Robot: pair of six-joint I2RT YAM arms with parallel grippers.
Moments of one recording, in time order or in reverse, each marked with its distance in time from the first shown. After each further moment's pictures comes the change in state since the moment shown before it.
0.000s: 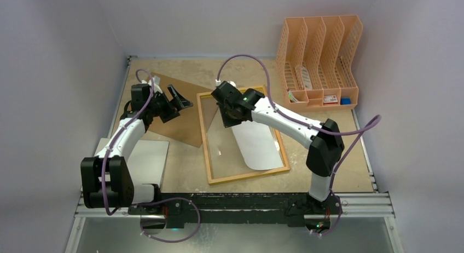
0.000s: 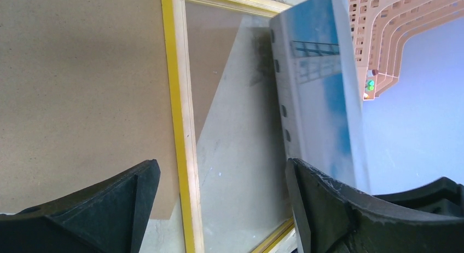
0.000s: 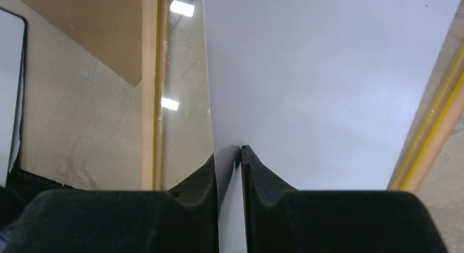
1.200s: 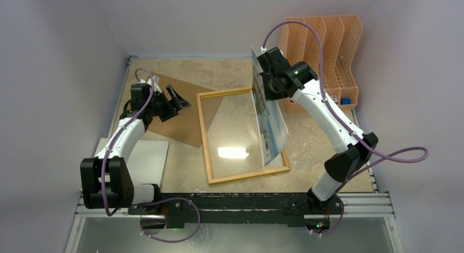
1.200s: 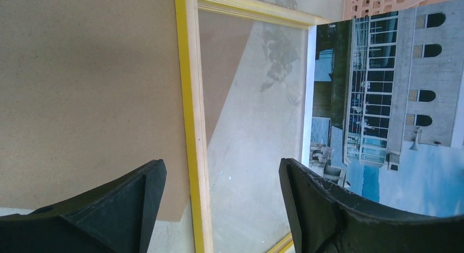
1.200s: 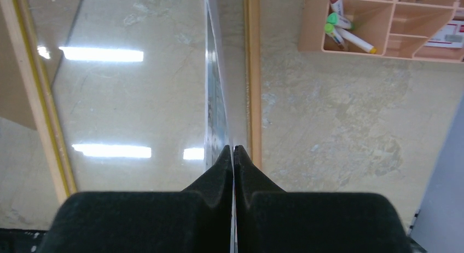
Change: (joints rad) left arm 0.000 -0.003 0.011 -0.019 -0.042 0.029; right arm -0.294 -0.167 0.177 -0.273 0.124 -0.175
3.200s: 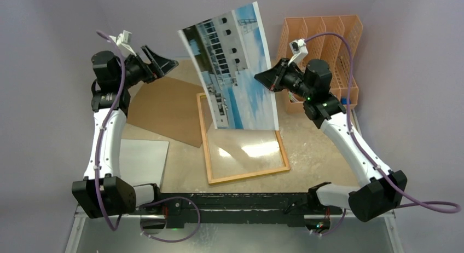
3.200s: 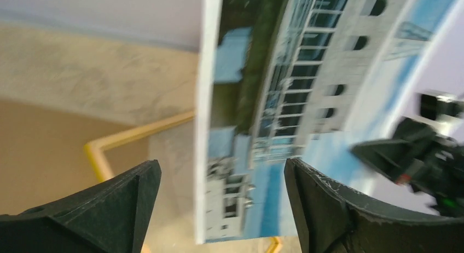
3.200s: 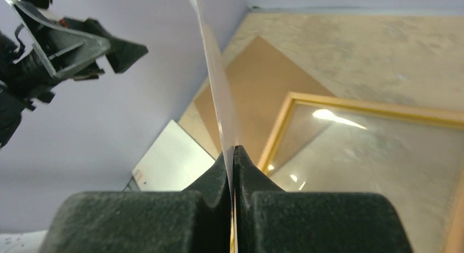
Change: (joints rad) left arm 0.113 -0.076 0.438 0.071 0.298 -0.058; right arm -0.236 -0.403 -0.675 1.210 -0.797 0.262
